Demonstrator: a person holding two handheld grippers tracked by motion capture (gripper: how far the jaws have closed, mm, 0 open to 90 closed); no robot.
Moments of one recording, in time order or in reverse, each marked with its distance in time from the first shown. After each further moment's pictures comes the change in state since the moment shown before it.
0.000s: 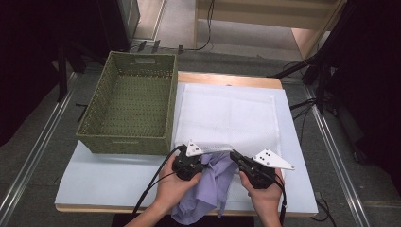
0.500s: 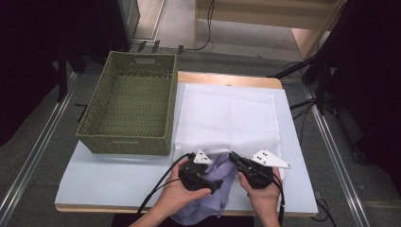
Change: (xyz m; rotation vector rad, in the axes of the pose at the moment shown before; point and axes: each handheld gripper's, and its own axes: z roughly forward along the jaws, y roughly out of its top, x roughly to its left) left arm -0.029 -0.007 0.010 0.146 -0.110 0.072; right arm -0.001 -0.005 0.006 0.041 -0.003 0.011
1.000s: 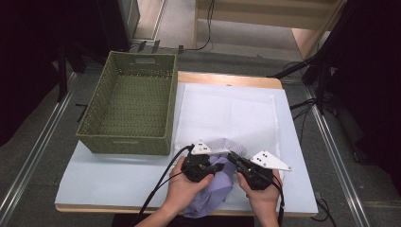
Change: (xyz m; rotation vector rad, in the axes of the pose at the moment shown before) left arm 0.000 0.023 -0.012 -0.220 0.007 -0.100; right arm 0.007 0.004 -0.005 -0.036 -0.001 -0.017
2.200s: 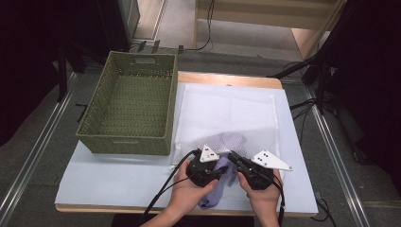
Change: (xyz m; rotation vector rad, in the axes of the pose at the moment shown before) left arm -0.012 -0.005 0.013 0.045 0.072 0.085; right arm -0.002 0.000 -0.001 -0.005 -0.007 0.007
